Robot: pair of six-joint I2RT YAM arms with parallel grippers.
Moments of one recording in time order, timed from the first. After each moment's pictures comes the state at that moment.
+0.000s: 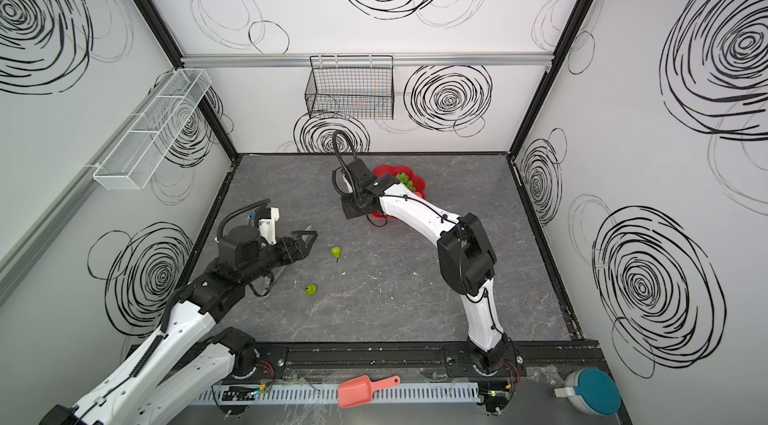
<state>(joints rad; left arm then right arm) -0.35 0.72 0.56 -0.33 0.20 -0.68 0.74 2.02 1.75 -0.71 -0.06 0.36</state>
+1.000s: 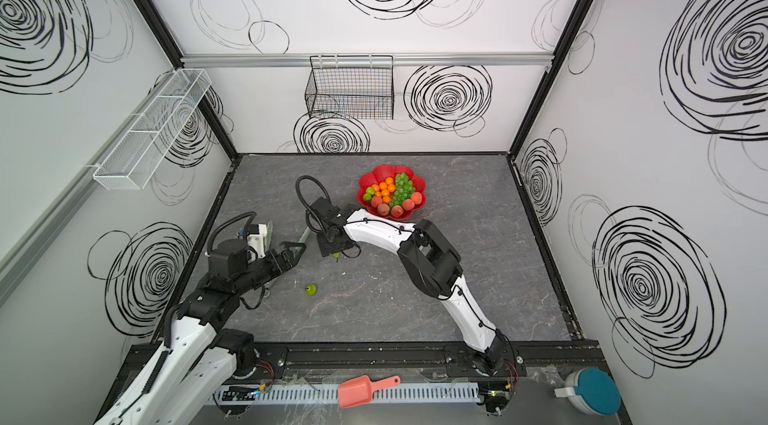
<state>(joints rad) -0.15 0.63 0.43 -0.37 0.37 -0.74 0.92 2.24 1.82 -0.75 -0.04 0.53</state>
